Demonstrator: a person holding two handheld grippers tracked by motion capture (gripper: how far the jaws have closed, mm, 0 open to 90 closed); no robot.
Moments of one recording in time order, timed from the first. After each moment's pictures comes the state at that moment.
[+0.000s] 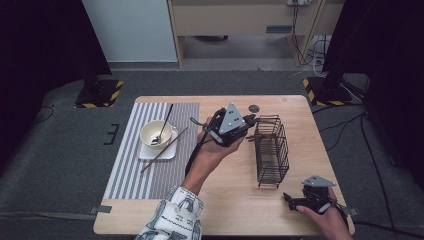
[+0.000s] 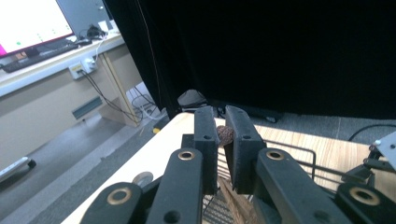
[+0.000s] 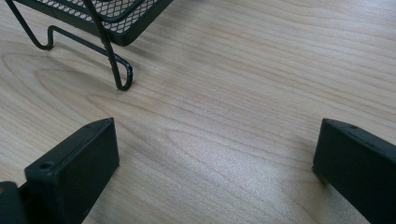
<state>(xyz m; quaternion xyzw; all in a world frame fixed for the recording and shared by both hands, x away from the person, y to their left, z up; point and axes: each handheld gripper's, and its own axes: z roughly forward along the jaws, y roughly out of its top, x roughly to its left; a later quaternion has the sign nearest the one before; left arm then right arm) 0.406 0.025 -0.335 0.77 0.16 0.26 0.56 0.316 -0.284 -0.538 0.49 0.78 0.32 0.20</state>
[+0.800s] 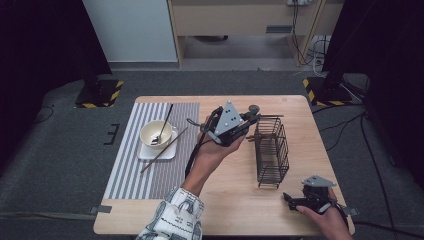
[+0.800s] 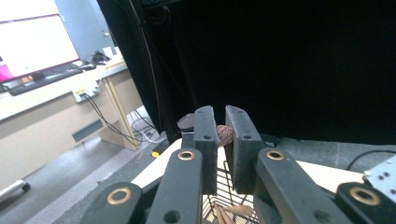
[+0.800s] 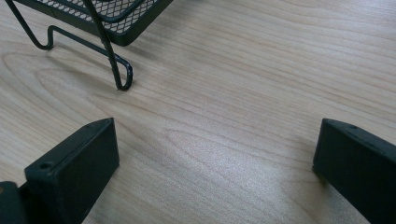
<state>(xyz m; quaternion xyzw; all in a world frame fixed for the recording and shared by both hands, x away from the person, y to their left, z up) 0.399 0.024 -0.325 0.74 0.15 0.27 0.60 0.316 -0.284 -0.538 0.49 0.78 0.32 0.20</state>
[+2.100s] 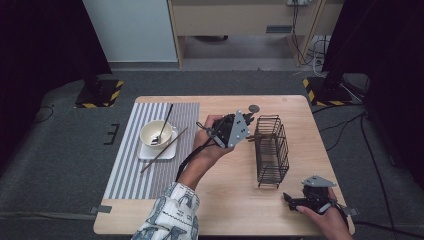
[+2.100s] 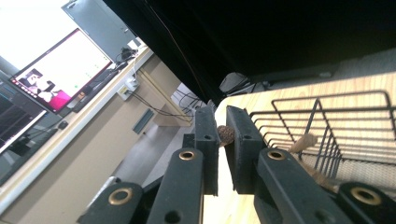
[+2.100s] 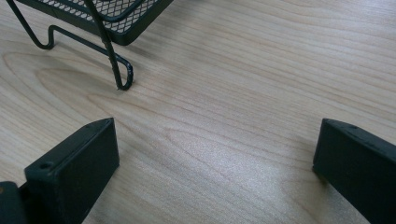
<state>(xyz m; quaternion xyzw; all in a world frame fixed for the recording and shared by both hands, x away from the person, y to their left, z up) 0.409 0.021 -0.348 0.79 0.05 0.40 0.46 0.316 -0.284 -0.538 0.49 0.78 0.32 0.20</state>
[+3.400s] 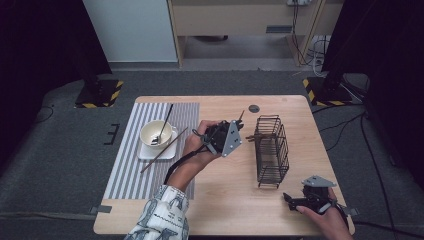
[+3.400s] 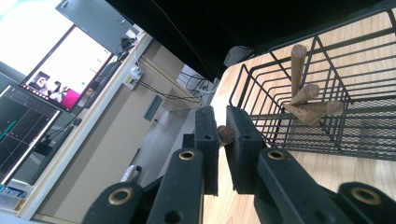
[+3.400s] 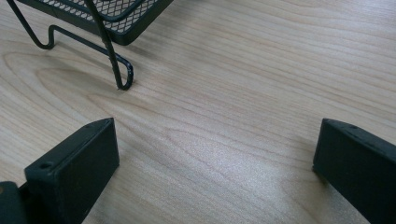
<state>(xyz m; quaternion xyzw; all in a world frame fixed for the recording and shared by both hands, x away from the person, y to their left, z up) 0.404 0.040 -0.369 0.81 0.01 0.43 0.40 0.315 -0.284 -0.538 0.49 0.78 0.32 0.20</state>
